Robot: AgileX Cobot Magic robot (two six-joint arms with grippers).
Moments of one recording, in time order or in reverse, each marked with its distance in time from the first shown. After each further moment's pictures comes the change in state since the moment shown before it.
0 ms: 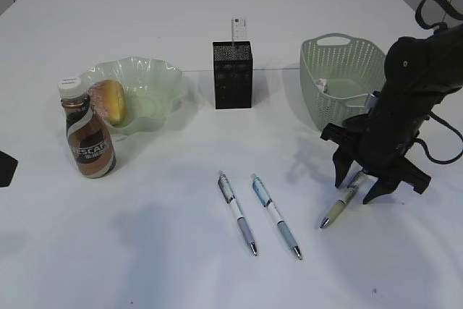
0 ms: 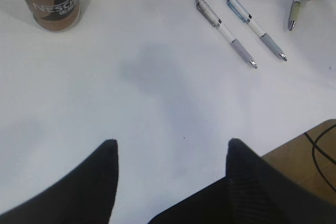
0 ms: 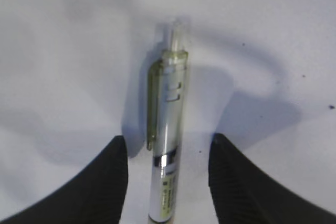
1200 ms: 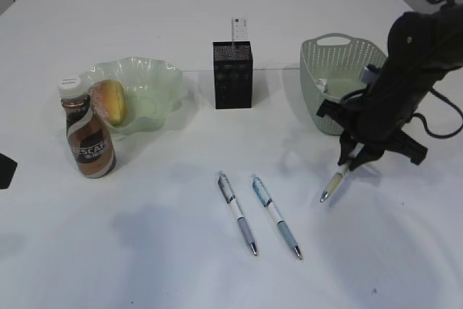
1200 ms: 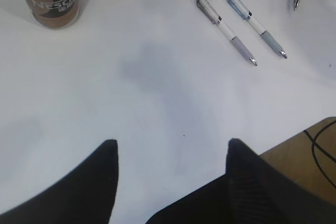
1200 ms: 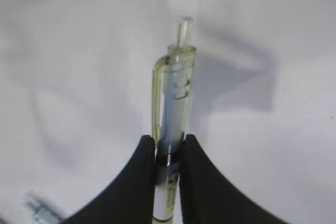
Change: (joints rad) left arm 0.000 0.000 0.000 0.000 0.008 0.000; right arm 0.000 -0.034 -0.070 -0.002 0.010 -0.101
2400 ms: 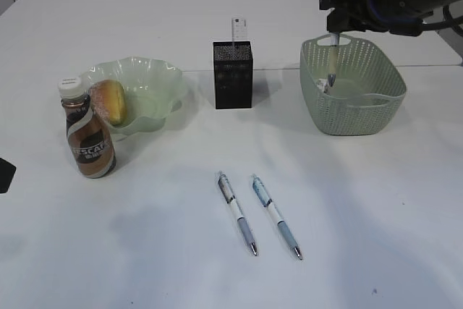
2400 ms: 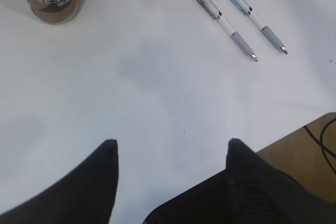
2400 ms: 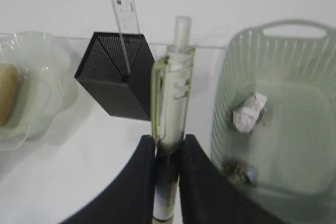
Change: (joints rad) left arm 0.000 0.000 0.000 0.000 0.012 0.000; right arm 0.005 -0.290 -0.029 0.263 -0.360 -0.929
